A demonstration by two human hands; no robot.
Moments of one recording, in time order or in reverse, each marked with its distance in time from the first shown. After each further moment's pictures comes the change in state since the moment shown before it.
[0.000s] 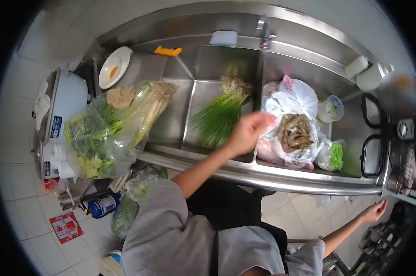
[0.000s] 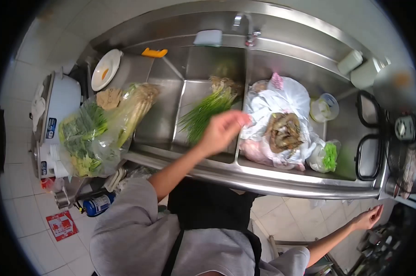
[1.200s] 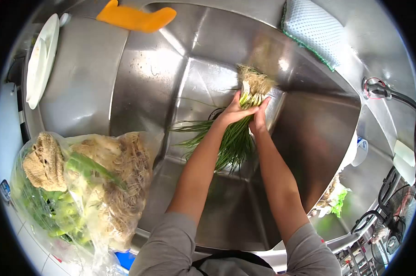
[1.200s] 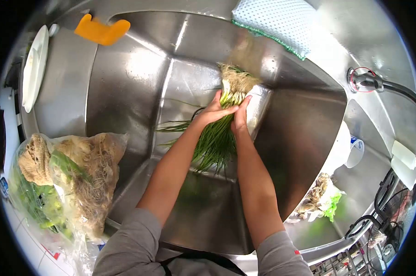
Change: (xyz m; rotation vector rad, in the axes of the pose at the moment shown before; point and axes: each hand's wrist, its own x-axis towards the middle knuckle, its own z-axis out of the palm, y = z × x) left_hand 0.120 -0.379 -0.234 0.036 0.101 -0.598; right_hand -0.579 -0.249 0.467 0.648 -1.519 1.567
